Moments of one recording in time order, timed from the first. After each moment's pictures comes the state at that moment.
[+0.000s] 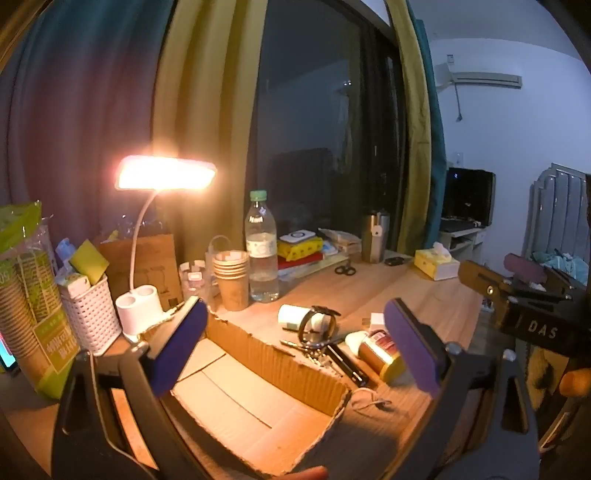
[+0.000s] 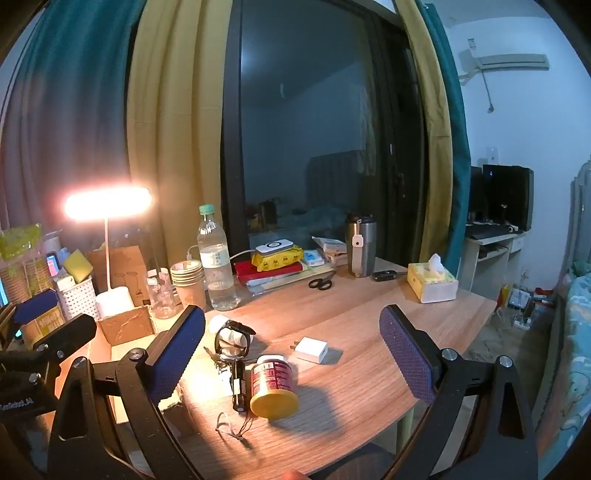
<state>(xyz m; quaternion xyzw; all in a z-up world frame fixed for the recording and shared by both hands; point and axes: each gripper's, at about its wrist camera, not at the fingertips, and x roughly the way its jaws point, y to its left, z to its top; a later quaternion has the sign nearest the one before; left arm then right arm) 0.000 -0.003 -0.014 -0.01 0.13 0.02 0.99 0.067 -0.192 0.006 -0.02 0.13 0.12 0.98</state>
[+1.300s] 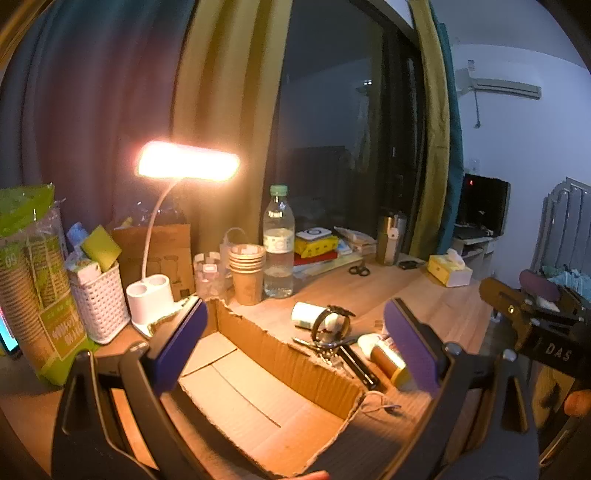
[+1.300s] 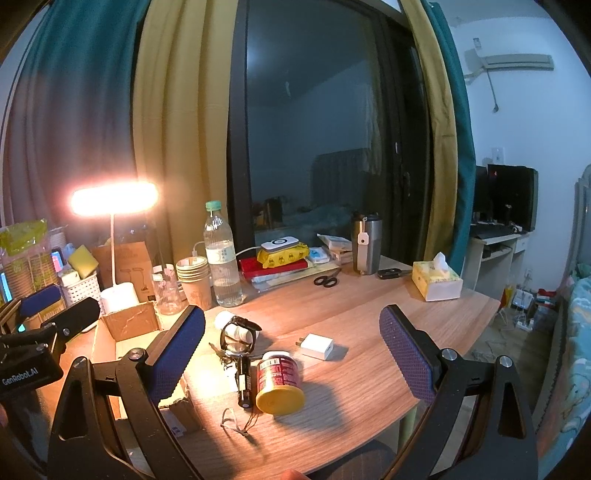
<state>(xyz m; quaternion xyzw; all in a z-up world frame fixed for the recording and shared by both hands) 0.004 0.016 -0.007 -0.04 0.14 0.04 0.99 0.060 -0.188 0.004 -0.02 0.13 0.13 0.98</state>
